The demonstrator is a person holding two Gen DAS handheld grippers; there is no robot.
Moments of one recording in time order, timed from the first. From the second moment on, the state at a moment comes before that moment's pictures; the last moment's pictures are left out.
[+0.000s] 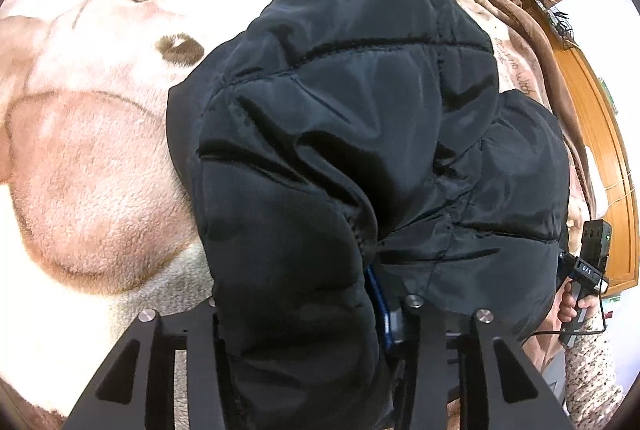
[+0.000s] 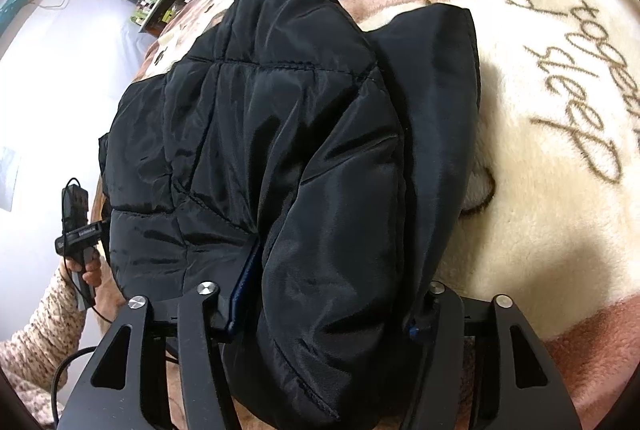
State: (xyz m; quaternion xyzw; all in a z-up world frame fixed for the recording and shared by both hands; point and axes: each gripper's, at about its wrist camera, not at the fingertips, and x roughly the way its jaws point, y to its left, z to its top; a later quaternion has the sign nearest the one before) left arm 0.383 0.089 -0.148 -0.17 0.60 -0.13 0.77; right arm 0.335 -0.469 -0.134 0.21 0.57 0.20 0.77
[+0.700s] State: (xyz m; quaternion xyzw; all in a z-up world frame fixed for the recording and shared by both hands) left arm 0.348 0.129 -0.073 -0.19 0.51 -0.16 0.82; right arm 0.314 -0.425 -0.056 0.17 0.48 0.22 0.83
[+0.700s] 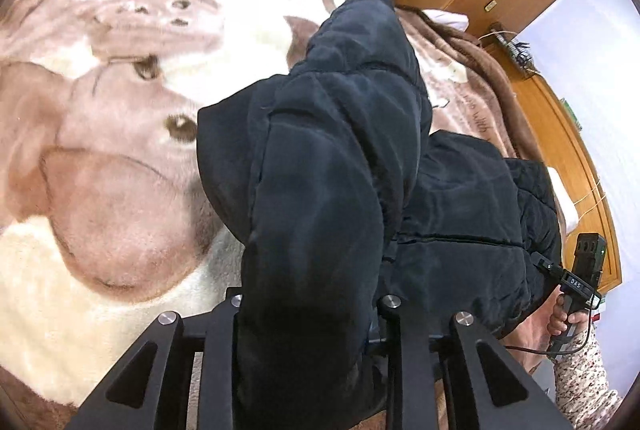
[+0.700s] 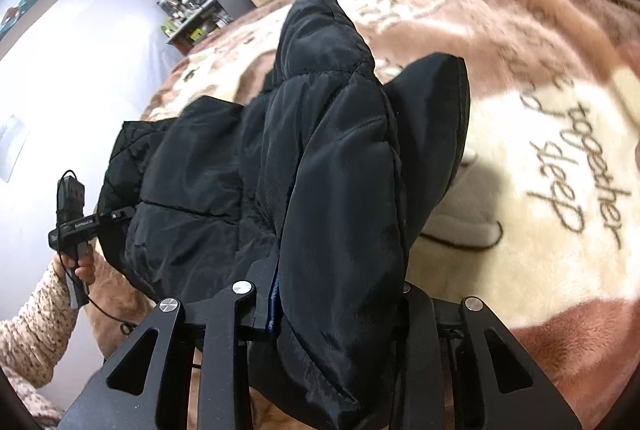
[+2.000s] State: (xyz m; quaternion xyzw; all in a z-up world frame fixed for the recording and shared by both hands) left arm 0.275 0.322 -0.072 -0.27 0.45 -0.04 0.85; right arm 0.353 -0.257 -0.074 0.12 0.46 0.35 0.81
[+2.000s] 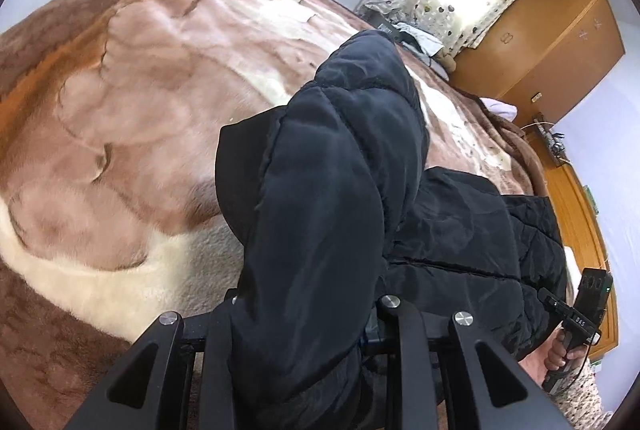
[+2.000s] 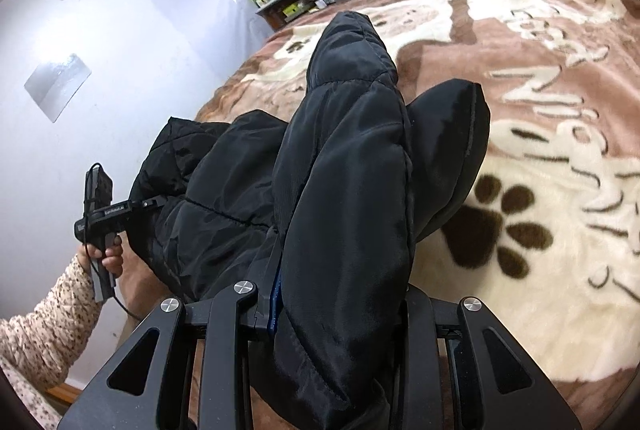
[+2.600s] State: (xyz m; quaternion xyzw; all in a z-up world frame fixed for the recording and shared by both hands) left arm 0.276 0.320 -0.104 -0.25 0.48 -0.02 0.84; right arm 0.342 -0.270 -0.111 0.12 0.50 0.30 0.81
